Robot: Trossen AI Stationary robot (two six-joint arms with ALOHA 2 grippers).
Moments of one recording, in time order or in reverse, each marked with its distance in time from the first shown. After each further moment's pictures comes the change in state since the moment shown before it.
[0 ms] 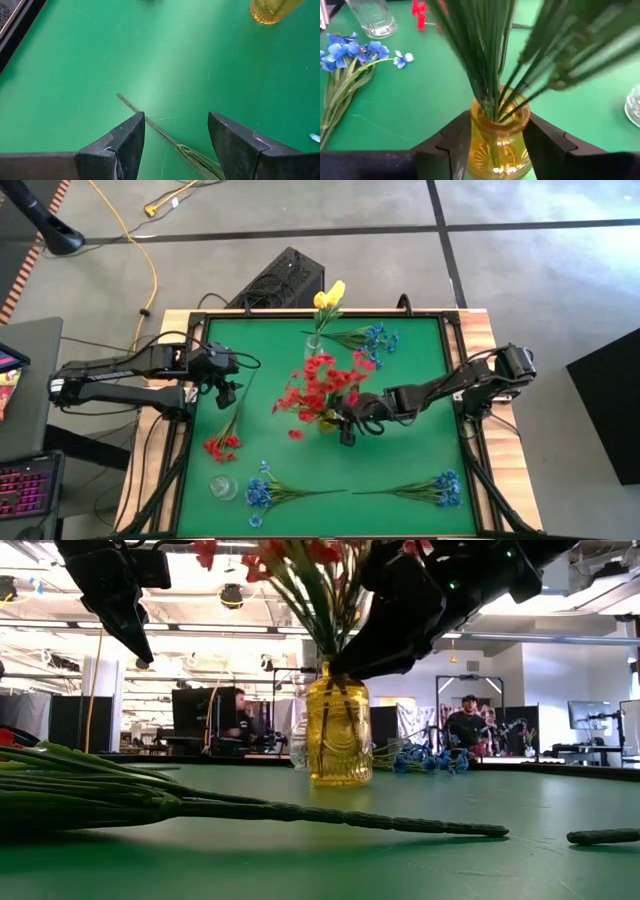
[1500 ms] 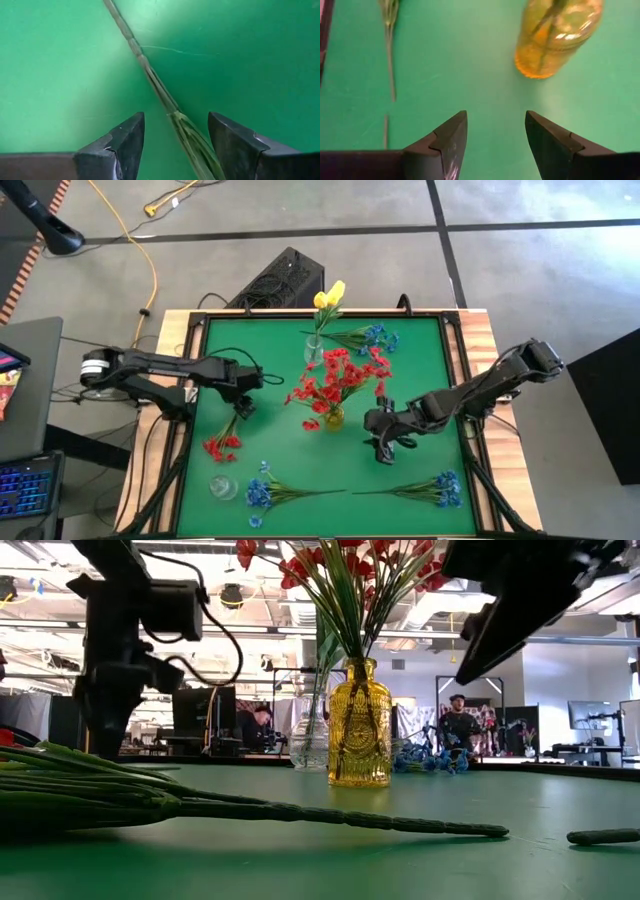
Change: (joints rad) left arm -0.011 0.473 -0.157 0.116 0.088 -0.407; right arm 0.195 -0.245 -0.002 -0.587 -0.050 0.280
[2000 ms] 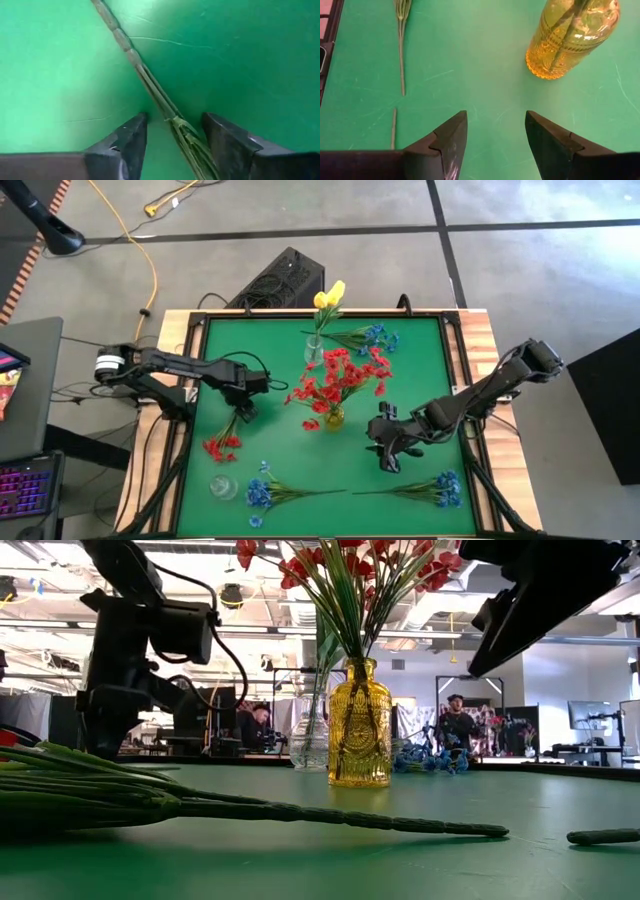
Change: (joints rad) left arm -0.015 0.150 0.005 0.027 0.021 0.007; right arm 0.082 0.000 0.000 0.003 0.079 0.009
